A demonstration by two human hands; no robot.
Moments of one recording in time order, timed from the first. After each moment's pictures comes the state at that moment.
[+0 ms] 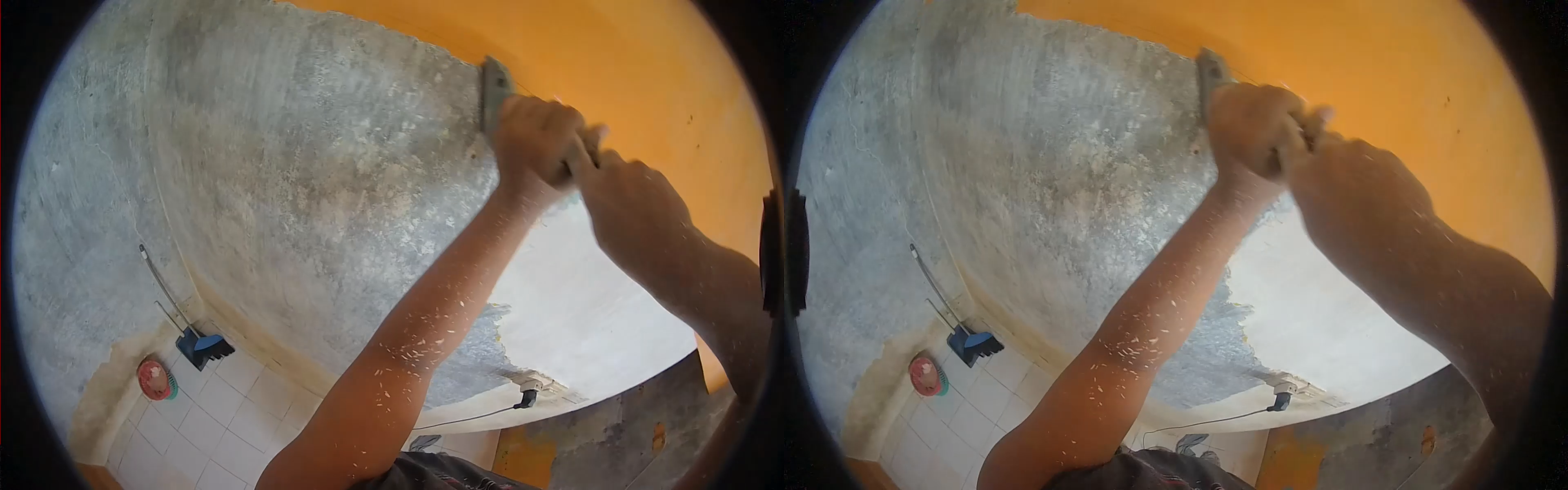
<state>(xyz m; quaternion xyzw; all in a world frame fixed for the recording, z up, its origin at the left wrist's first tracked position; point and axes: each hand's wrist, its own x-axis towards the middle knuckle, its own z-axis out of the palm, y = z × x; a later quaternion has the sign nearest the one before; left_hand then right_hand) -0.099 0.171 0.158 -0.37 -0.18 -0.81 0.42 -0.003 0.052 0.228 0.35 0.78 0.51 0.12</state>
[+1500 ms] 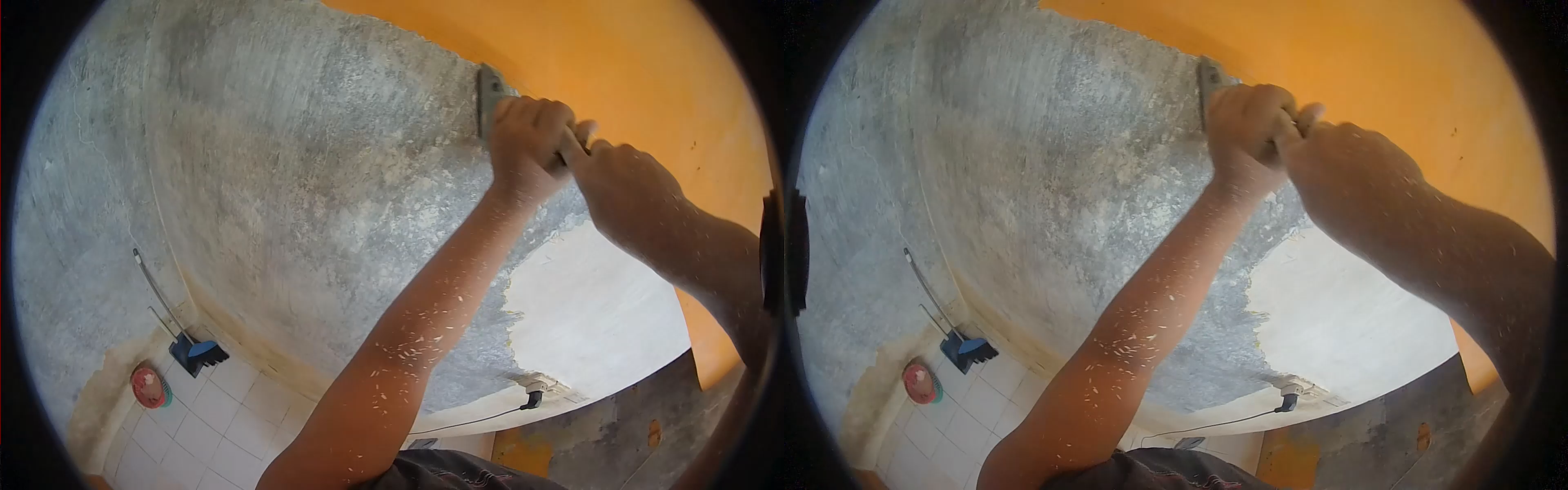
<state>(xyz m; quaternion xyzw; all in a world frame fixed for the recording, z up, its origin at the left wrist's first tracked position) -0.145 0.165 0.152 -0.34 -0.20 -0.83 0.39 -0.058 0.049 0.234 0.33 0.77 0.52 0.17</state>
